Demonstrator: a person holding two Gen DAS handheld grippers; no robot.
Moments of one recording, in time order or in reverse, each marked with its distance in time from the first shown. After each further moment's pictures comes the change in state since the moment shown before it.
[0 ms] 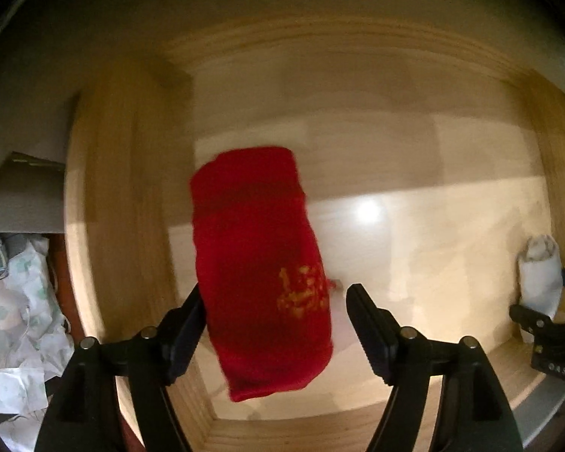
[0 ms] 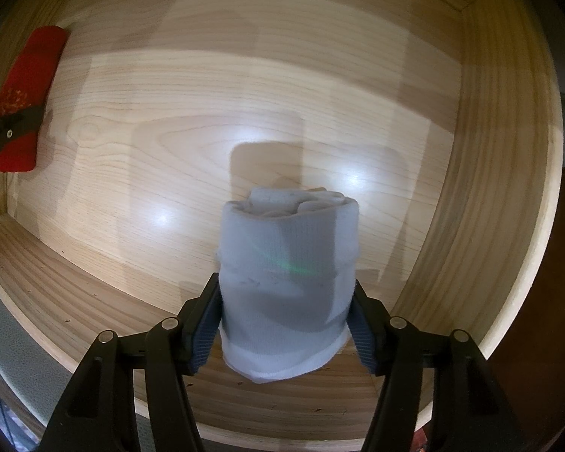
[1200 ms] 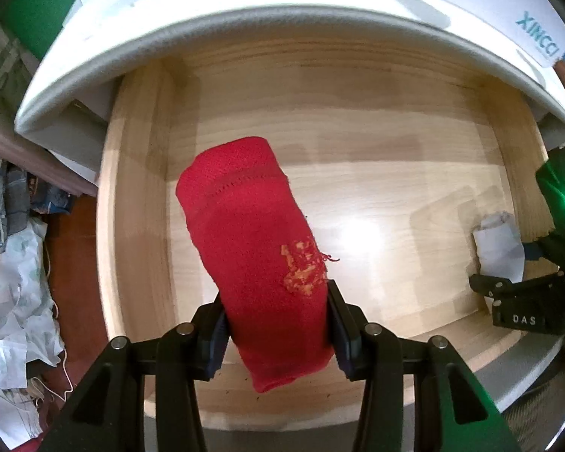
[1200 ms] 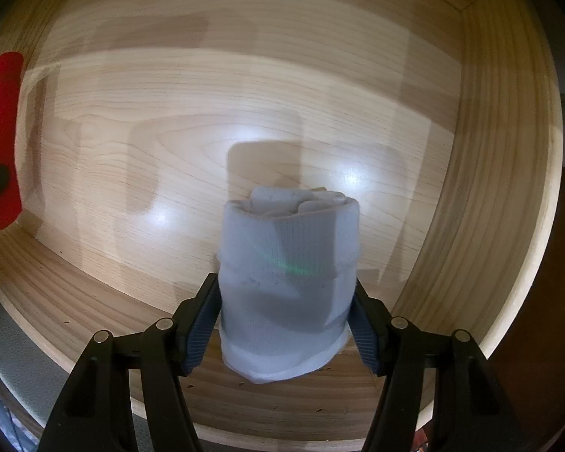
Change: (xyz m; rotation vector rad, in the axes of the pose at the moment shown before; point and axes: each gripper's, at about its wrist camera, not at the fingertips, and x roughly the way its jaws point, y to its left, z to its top) left arm -0.046 -0.011 -0.083 -0.052 -0.115 -0.006; right arm 0.006 -0.002 -0.005 0.000 0.000 -0.007
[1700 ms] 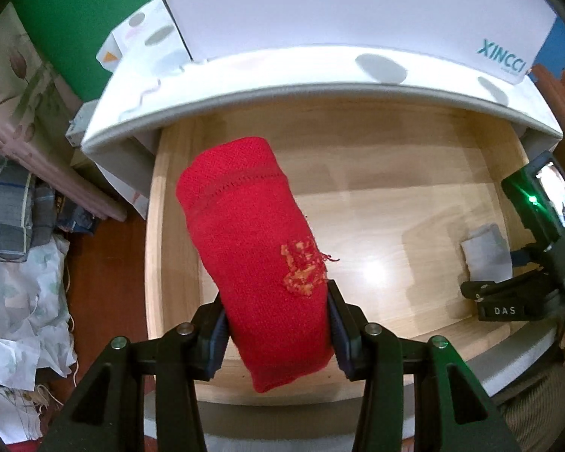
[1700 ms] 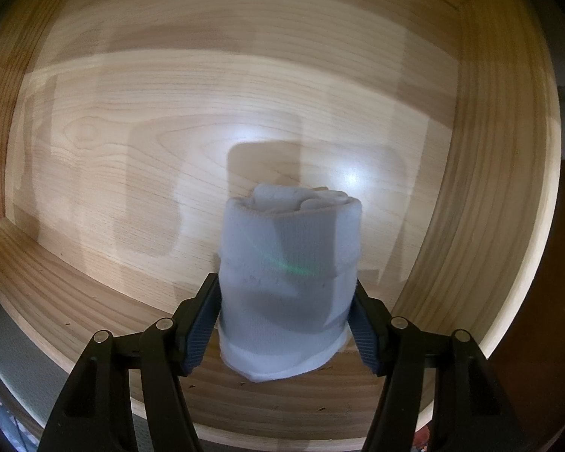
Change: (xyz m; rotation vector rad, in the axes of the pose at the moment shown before) left arm -0.046 -0.003 -0.004 0.004 -0.157 0.064; right arm 0.001 -0.007 -0.002 0.015 -0.005 0.003
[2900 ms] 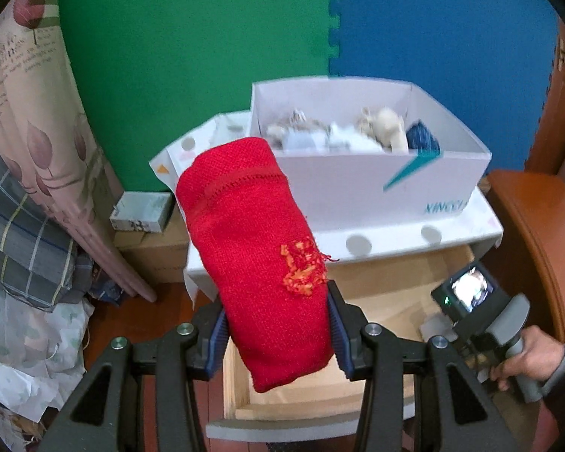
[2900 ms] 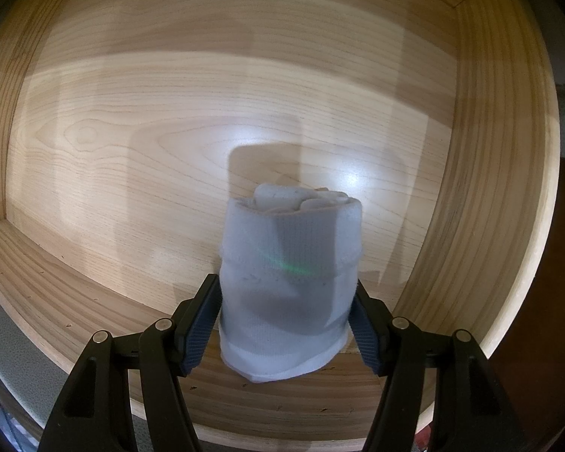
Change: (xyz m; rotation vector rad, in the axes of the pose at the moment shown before) left arm -0.152 0.036 0.023 -0.032 -0.372 -0.005; right arm 0.001 -0.001 0.000 0.008 -0.004 -0.001
